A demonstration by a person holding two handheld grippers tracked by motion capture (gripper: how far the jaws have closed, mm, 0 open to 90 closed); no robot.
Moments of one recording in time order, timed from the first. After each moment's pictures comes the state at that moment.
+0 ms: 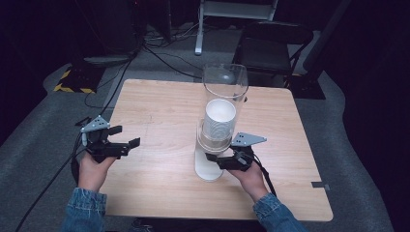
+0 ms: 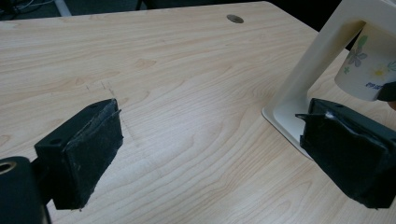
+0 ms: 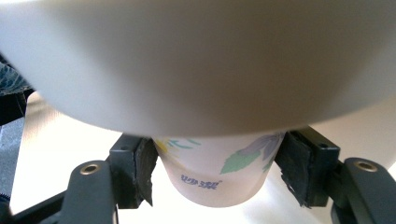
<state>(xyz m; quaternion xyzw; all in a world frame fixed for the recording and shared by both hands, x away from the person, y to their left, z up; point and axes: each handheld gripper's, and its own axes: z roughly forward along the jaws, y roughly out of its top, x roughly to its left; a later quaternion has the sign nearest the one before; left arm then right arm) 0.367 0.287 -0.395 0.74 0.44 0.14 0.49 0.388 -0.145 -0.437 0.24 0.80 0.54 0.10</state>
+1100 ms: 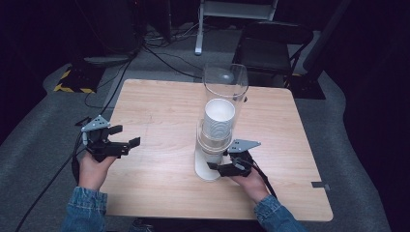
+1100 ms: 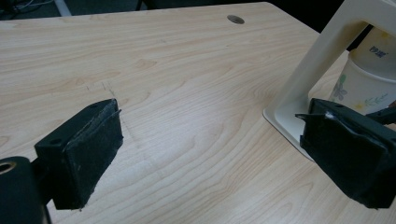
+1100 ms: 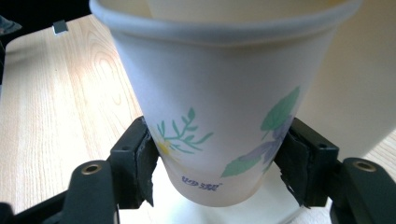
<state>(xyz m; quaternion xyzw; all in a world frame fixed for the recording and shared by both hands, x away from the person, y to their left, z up) 0.370 0.287 -0.396 0.74 0.44 0.14 0.49 0.383 -0.146 -0.458 0.25 0.84 0.47 0.09</state>
